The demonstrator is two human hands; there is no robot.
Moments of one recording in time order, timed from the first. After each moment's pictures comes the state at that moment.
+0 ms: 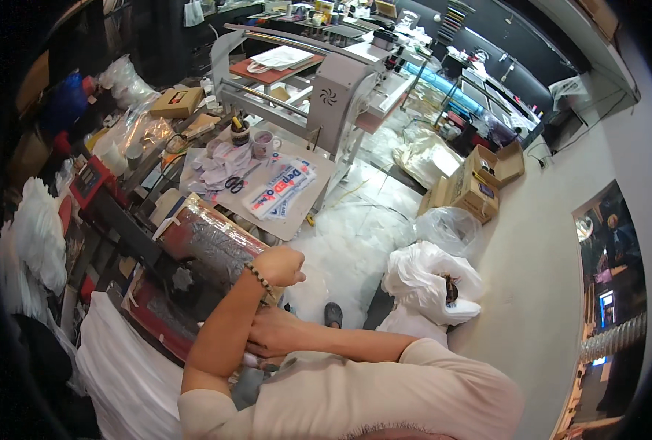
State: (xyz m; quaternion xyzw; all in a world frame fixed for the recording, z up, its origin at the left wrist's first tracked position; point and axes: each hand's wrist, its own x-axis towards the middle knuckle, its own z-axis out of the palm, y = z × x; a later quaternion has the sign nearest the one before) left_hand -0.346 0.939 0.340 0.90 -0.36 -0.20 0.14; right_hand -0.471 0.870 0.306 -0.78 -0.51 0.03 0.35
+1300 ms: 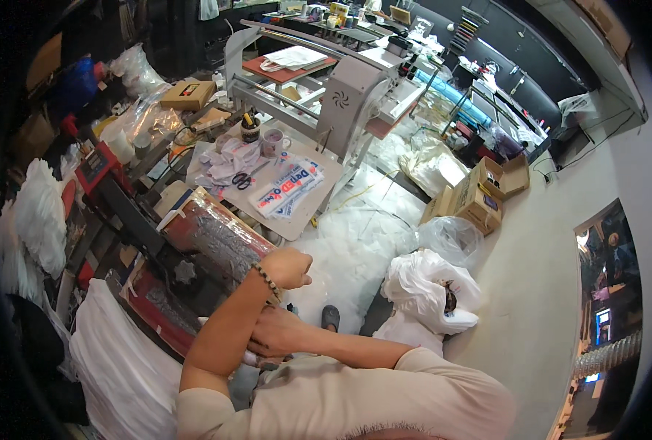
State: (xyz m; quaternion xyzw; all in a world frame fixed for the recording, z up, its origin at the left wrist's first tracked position) left_hand -0.353 0.934 0.351 0.89 -0.36 -0.22 0.15; right_hand -0.472 0.865 0.322 -0.79 -0.51 0.06 0.34
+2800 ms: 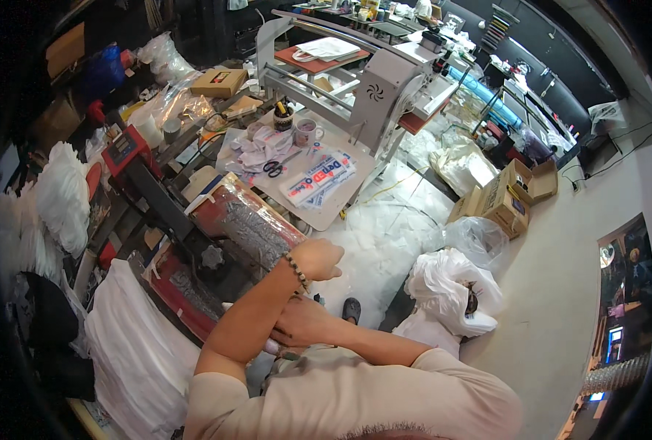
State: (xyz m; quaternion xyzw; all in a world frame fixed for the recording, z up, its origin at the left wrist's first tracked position) left_hand -0.357 0.934 0.351 0.90 -0.36 -0.21 0.14; right_hand -0.474 0.867 0.308 -0.80 -0.50 0.05 0.32
